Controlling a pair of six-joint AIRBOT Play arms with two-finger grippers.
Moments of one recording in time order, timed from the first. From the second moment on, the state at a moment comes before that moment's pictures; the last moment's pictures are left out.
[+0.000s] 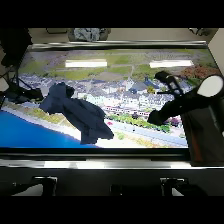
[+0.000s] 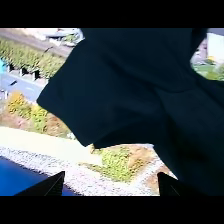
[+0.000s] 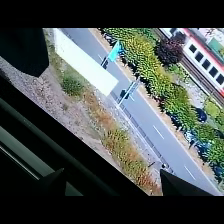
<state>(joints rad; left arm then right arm) 0.11 -1.32 1.36 1.62 -1.19 -1.63 0.07 -1.13 1.26 -1.16 1.52 1.04</state>
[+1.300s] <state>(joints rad) 0.28 -1.71 1.37 1.28 -0.96 -1.49 0.45 -1.49 1.03 -0.79 1.10 0.85</state>
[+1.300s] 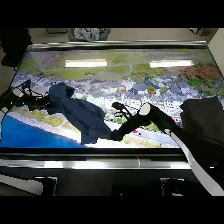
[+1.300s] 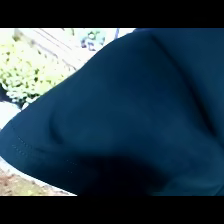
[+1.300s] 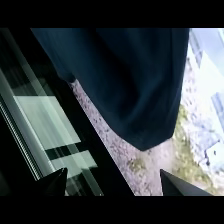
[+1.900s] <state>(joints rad) 0.28 -1.63 1.37 1.27 -1.03 -1.44 0.54 -1.60 1.03 -0.62 0.80 1.00</state>
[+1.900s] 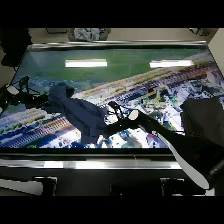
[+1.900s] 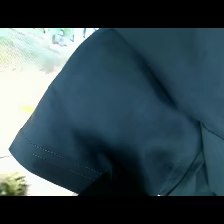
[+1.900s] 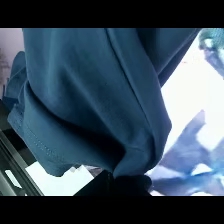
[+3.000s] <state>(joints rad) 0.27 -0.47 1.37 1.30 -0.75 -1.65 0.54 -0.68 1.69 -2.19 1.30 1.21</state>
